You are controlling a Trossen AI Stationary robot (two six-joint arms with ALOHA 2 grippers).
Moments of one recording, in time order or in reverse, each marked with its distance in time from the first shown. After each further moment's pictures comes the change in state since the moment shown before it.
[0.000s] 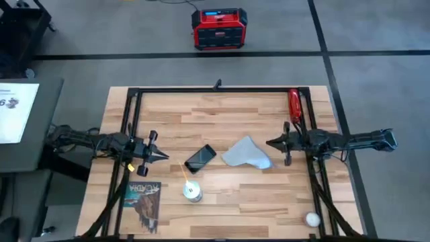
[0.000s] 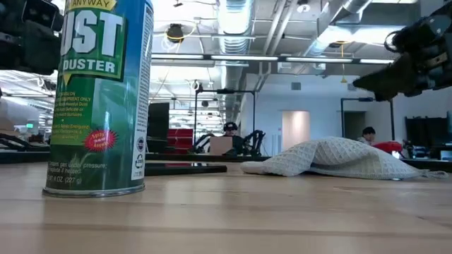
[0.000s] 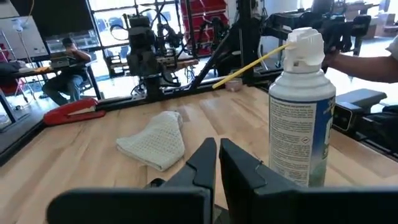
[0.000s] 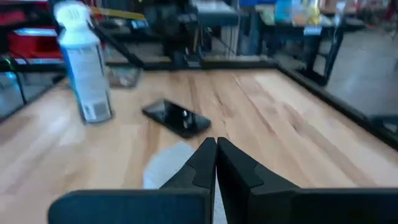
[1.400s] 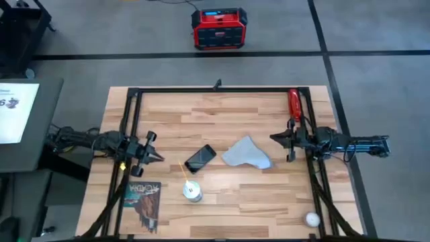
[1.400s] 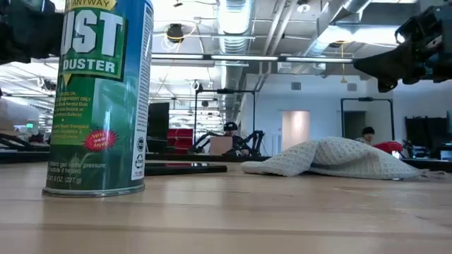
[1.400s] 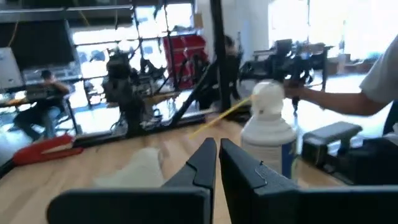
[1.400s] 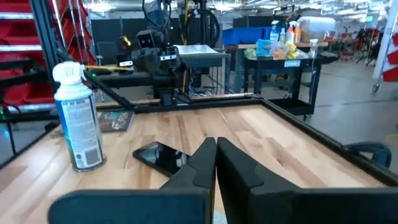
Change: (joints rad) left arm -0.005 -0.076 0.000 0.042 0.125 -0.043; right arm -0.059 -0.128 0.001 -0.043 0.002 0.062
